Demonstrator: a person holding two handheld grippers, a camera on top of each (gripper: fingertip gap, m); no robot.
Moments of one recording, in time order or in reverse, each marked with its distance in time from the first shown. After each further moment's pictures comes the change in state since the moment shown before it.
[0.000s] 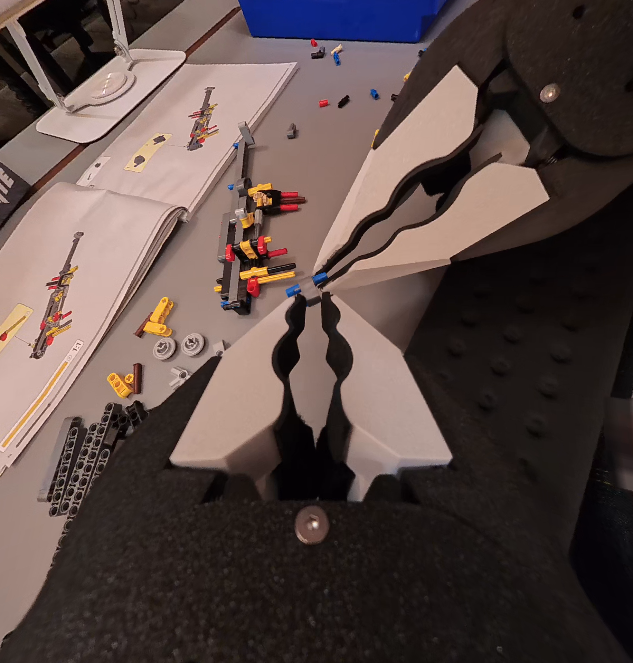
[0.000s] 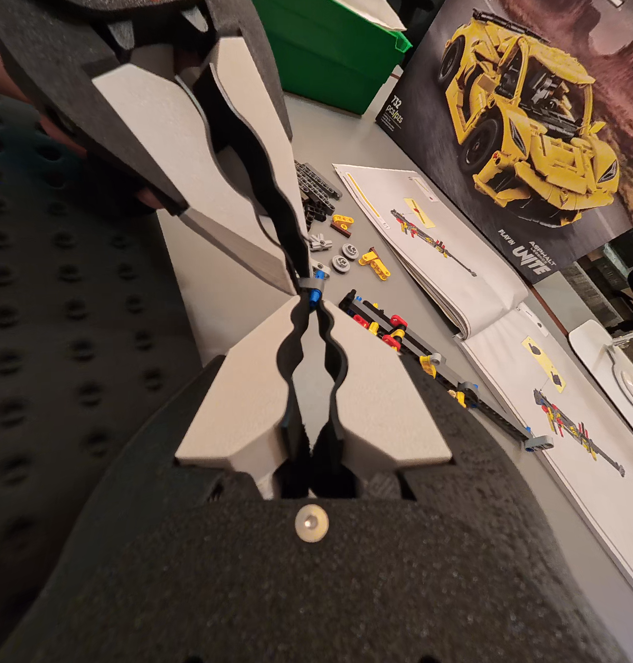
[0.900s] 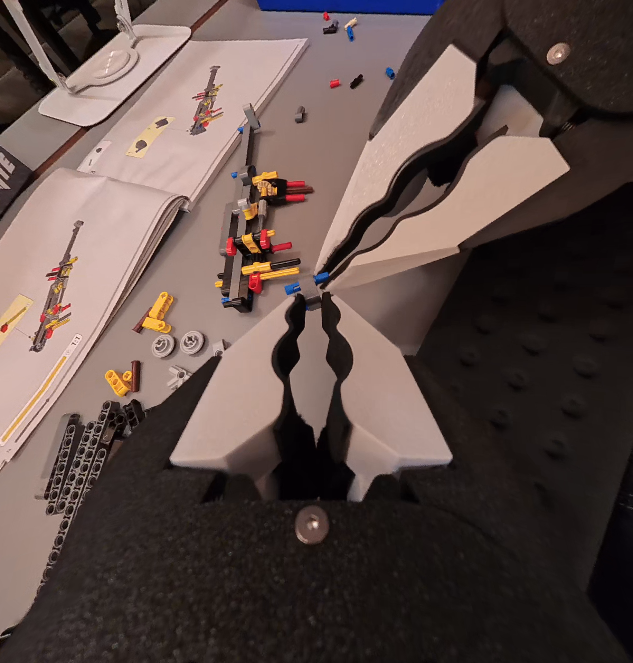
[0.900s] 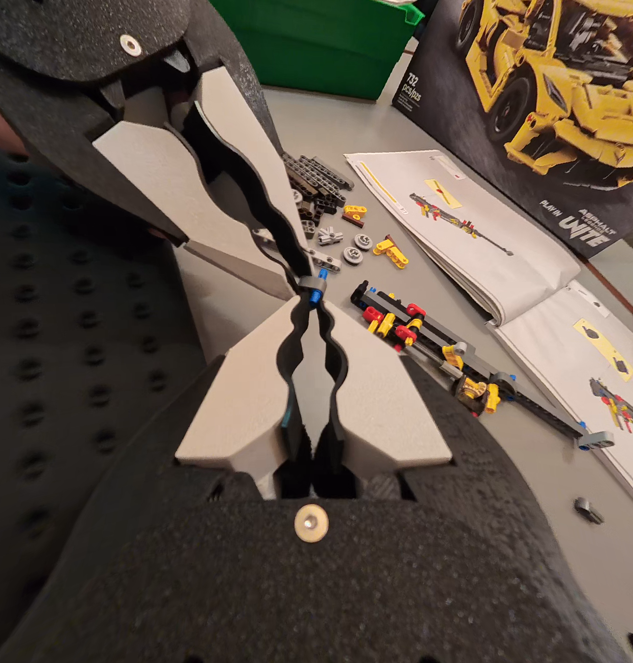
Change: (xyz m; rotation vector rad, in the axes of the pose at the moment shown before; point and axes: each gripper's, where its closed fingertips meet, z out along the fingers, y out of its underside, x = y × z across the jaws) left arm -0.002 0.005 0.011 -0.039 -0.035 -0.004; right arm 0.001 0.006 0.002 -0.004 -0.088 0.131
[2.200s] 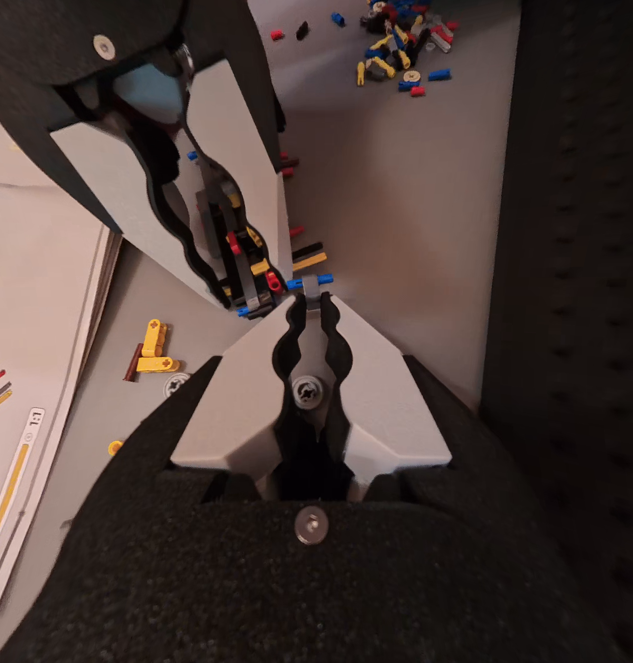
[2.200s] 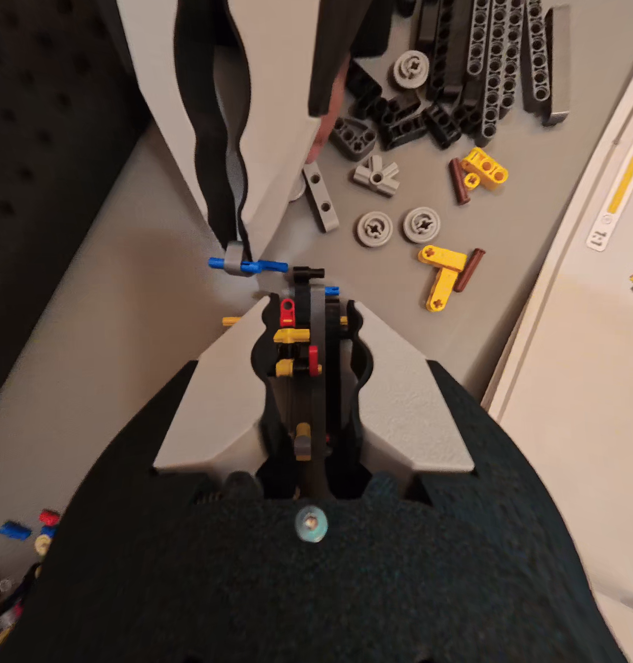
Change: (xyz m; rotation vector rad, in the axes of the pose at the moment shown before) left arm -0.030 0.017 0.029 -0.045 0.322 0.092; right arm 0.045 0.038 0.068 -0.384 -0.967 -0.412
